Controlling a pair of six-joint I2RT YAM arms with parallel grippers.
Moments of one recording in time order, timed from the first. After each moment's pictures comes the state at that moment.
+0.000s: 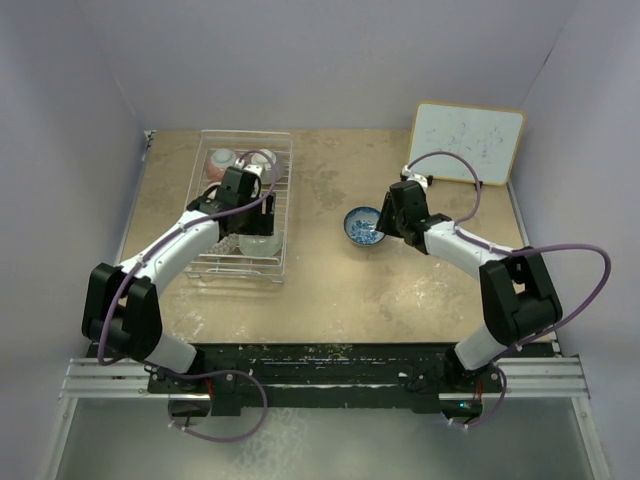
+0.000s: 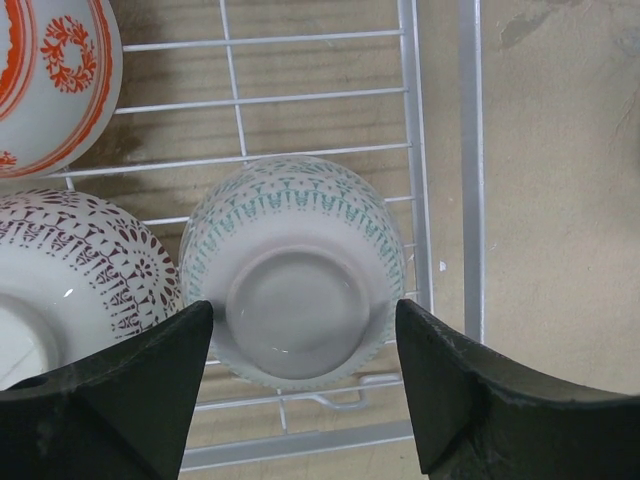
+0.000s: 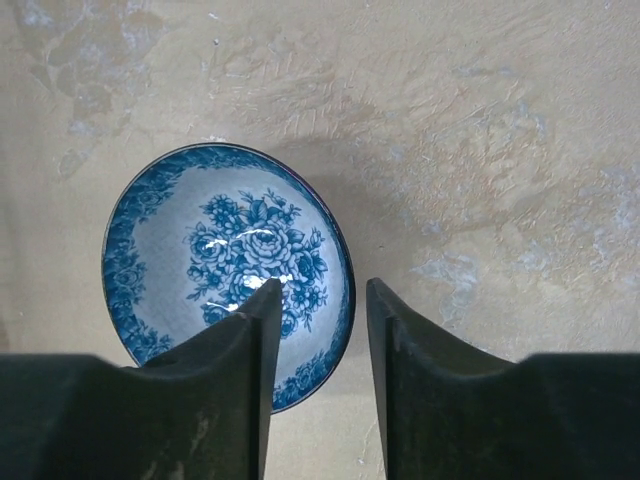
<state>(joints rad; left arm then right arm) -0.38 1.49 1.10 -0.51 -0.08 -0.28 0.39 1.59 0.93 -0.12 0.21 0.54</state>
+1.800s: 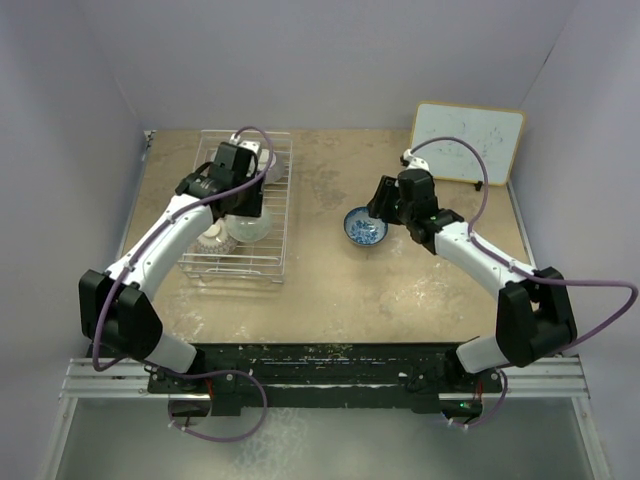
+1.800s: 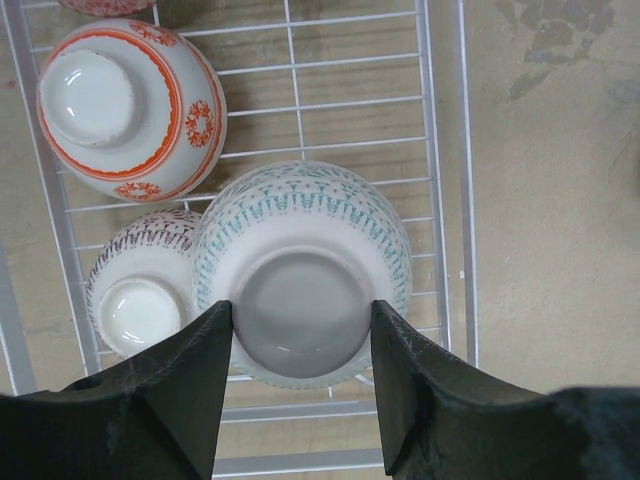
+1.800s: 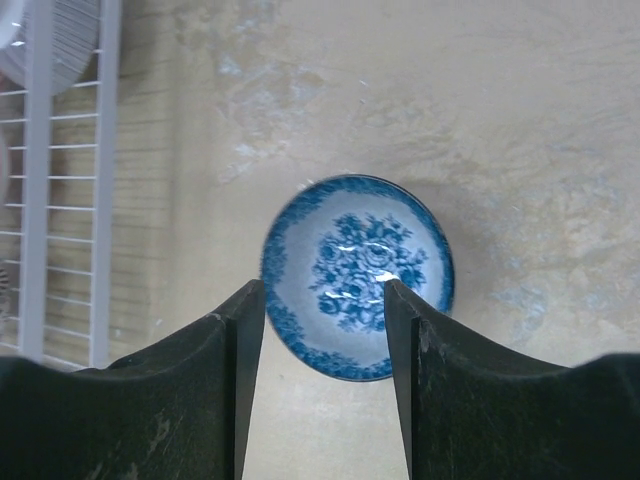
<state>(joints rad) -0.38 1.50 1.35 -0.73 -0.19 -0.19 0.40 1.45 0.96 -0.12 0.09 0.52</state>
